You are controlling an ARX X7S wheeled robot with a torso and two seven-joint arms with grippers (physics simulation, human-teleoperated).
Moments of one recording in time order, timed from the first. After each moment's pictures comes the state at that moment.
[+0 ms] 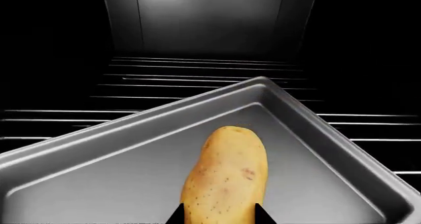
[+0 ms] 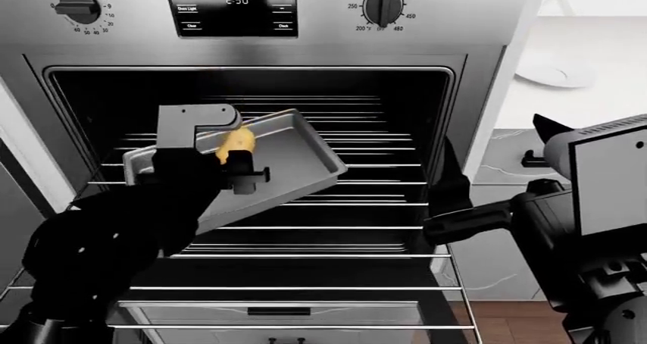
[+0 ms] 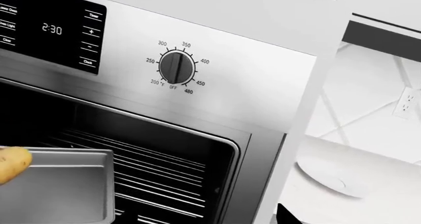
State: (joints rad) left arm -0.85 -0.36 0.29 0.00 -0.92 -1.01 -0.54; right arm 0.84 0.84 -0.22 -0.91 1.61 1.04 1.14
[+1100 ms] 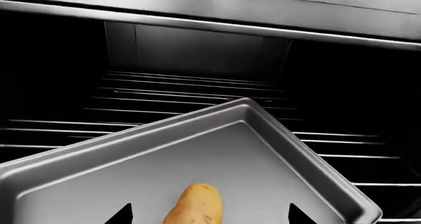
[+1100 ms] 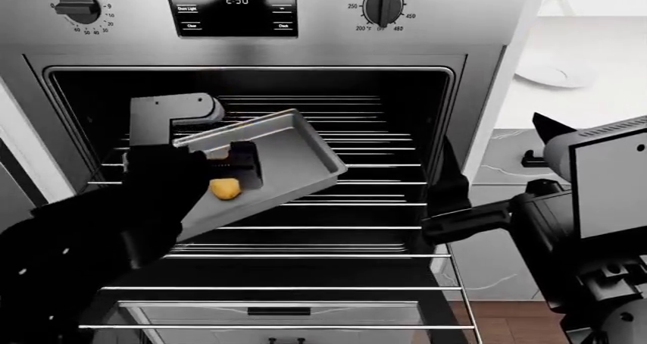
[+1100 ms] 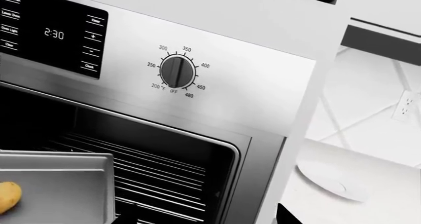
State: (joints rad) left arm -0.81 -0.41 0.18 0.17 -1.08 -1.07 -0.62; right arm 0.83 0.85 -0.23 -0.92 1.58 1.02 1.13
